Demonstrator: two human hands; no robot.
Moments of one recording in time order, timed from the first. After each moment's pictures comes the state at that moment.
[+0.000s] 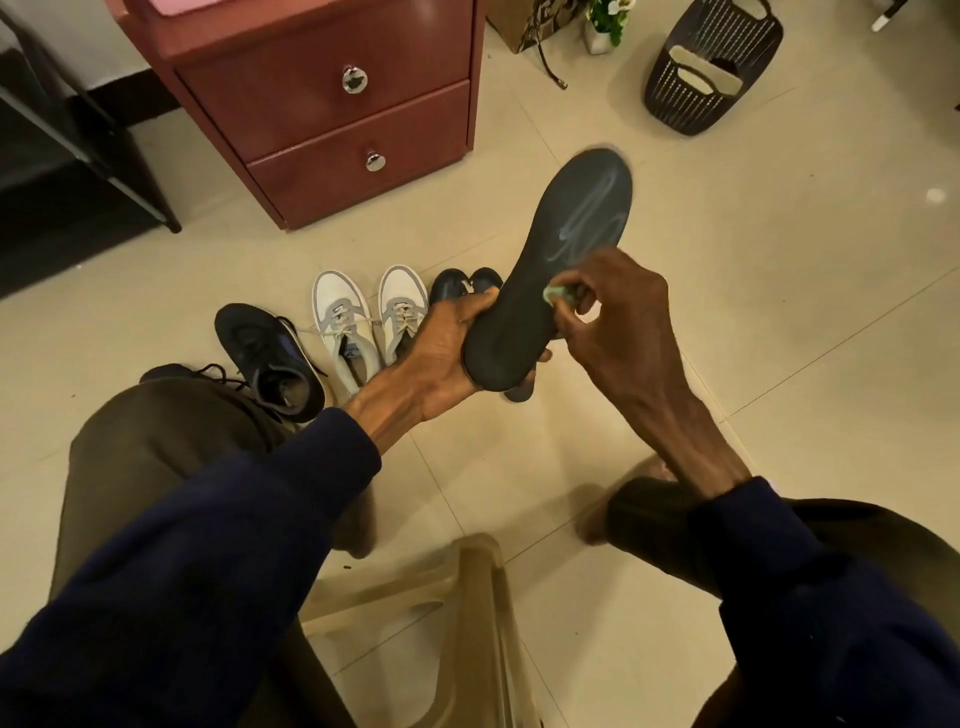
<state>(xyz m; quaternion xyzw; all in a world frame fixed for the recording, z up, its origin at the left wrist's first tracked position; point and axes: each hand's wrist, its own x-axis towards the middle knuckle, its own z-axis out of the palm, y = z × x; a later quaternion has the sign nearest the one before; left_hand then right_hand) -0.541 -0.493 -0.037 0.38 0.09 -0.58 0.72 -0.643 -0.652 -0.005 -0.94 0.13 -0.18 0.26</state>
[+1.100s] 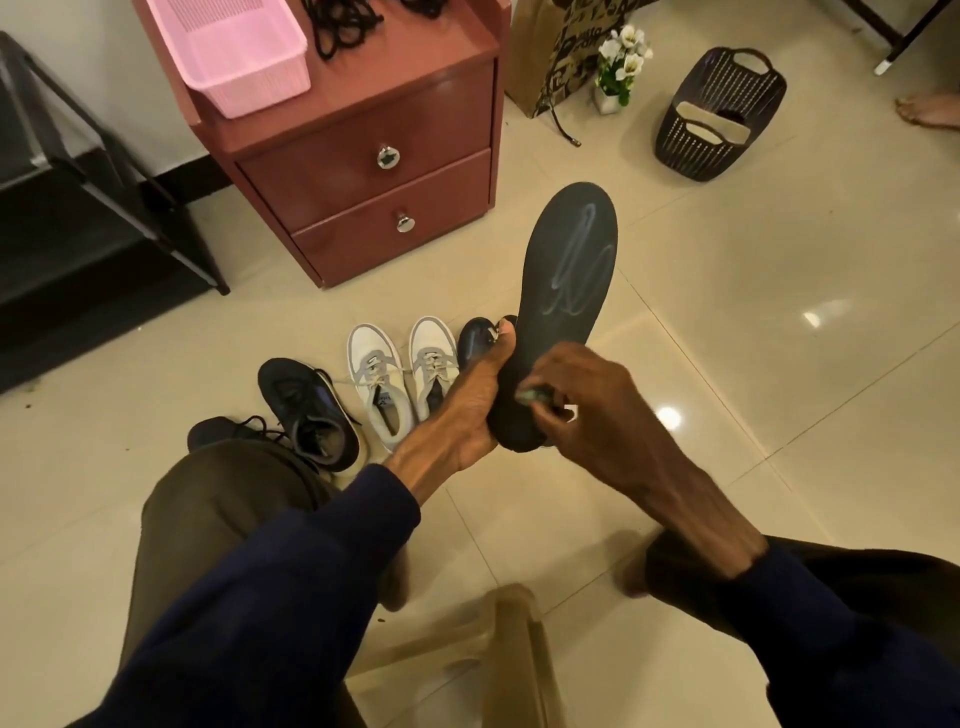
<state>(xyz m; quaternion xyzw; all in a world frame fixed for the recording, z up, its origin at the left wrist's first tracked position) -0.540 -0.493 -0.029 0.48 0.14 -0.53 0.69 -0.643 -0.614 -0.005 -0.94 -0.01 -0.13 0.30</state>
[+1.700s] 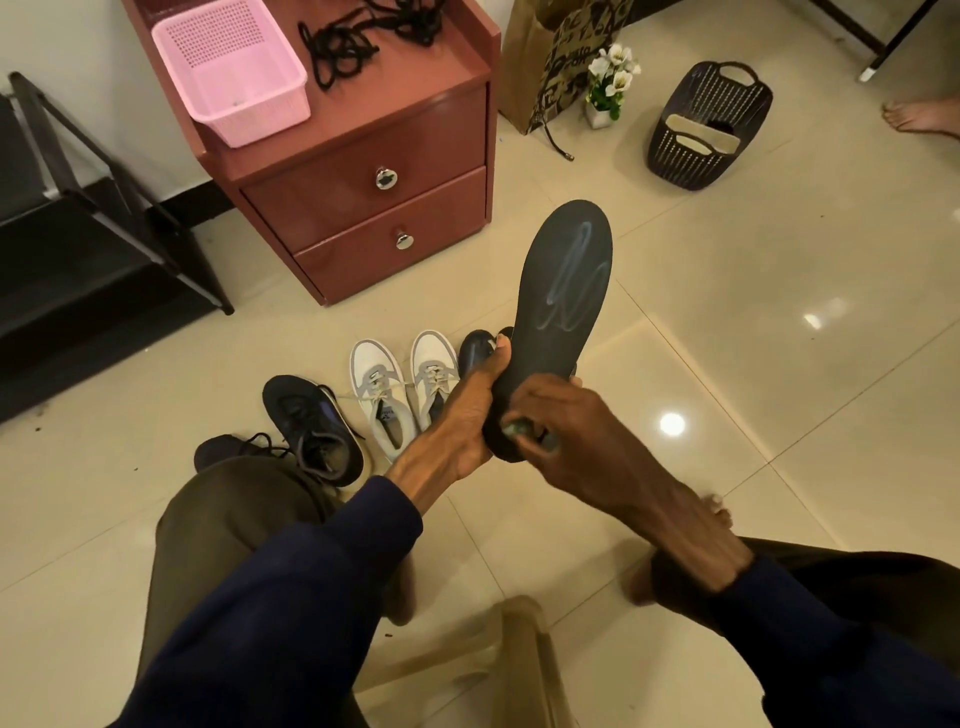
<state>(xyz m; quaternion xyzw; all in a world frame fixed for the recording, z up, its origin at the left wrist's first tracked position) -0.536 -0.491 -0.040 0.45 0.14 -0.55 0.69 -0.646 -0.595 0.000 -0.94 -0.04 -0.06 0.33</state>
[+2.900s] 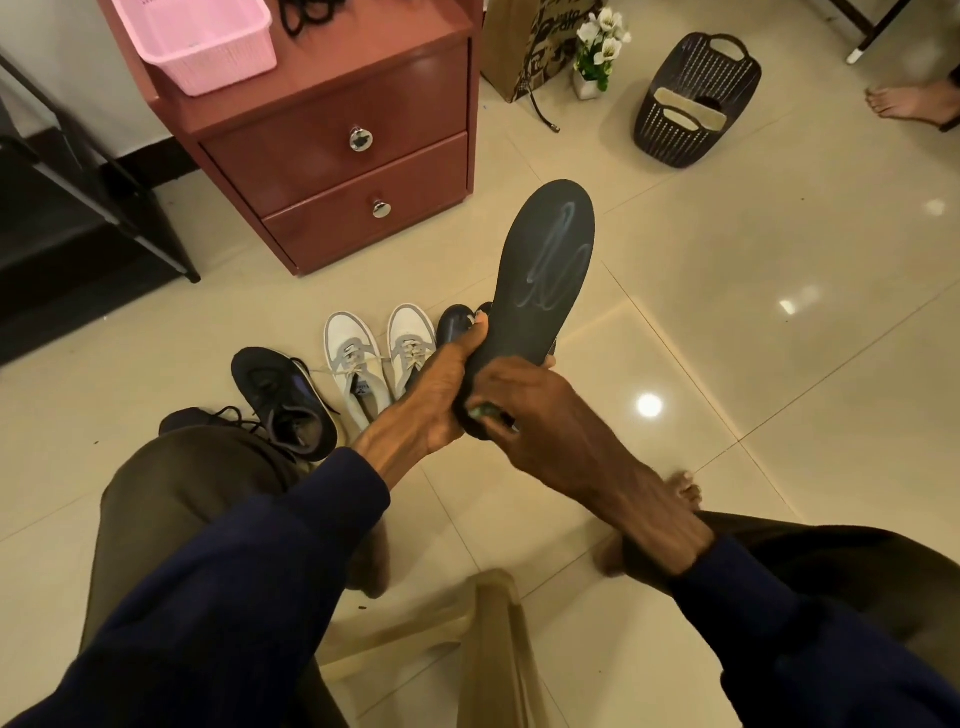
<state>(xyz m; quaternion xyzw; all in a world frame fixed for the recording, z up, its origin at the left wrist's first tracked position) -0.537 -0.491 -0.043 0.44 0.14 -0.56 0.68 -0.650 -0.586 -0.003 -0.95 -0.05 -0.06 0.32</state>
